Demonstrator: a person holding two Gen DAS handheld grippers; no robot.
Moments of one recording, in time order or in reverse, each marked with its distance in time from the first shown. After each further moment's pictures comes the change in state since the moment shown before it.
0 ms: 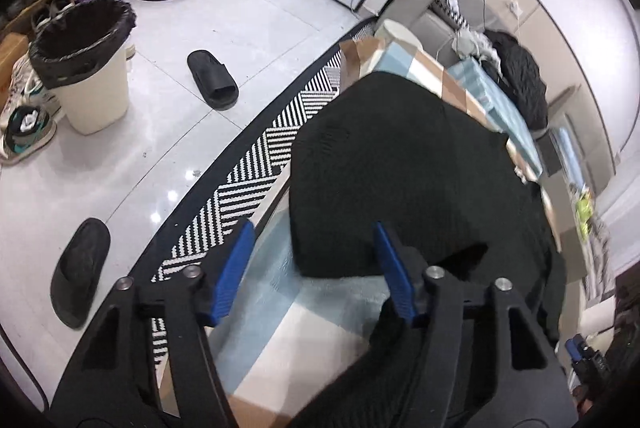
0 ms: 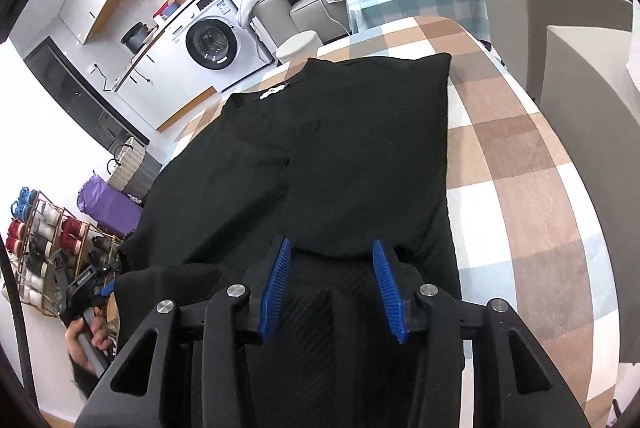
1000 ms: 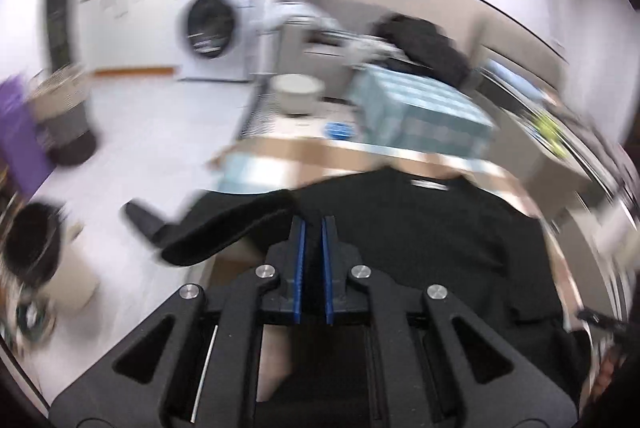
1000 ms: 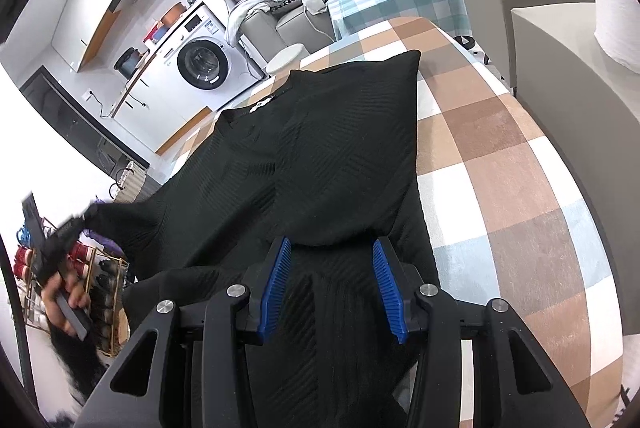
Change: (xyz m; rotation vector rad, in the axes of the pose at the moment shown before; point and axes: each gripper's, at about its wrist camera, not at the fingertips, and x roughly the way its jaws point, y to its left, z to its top) left arm -0.043 -0.237 0.039 0.558 -0.184 -0.140; right arm -0.018 -0.021 -0.015 0.086 -0.051 0.014
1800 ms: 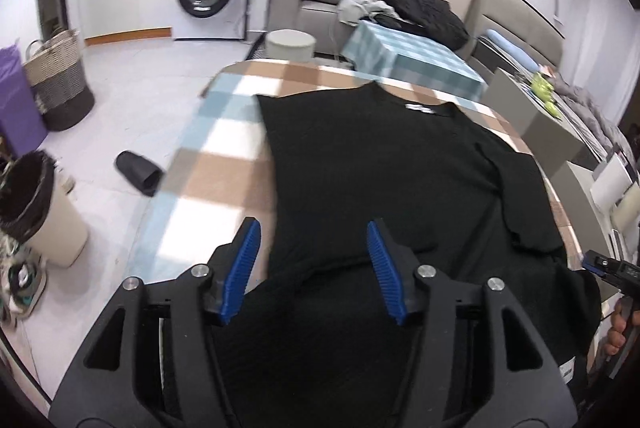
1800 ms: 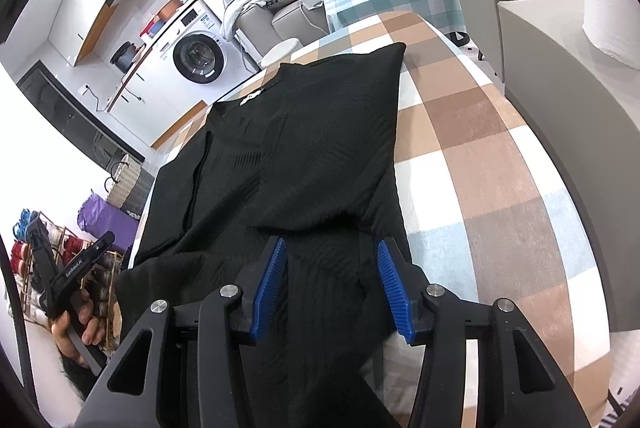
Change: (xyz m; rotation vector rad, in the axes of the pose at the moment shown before) left arm -0.023 0.041 -0.103 -0.083 0.119 0.058; right arm -0.011 -0.010 -0.010 -0.013 0.025 -0.018
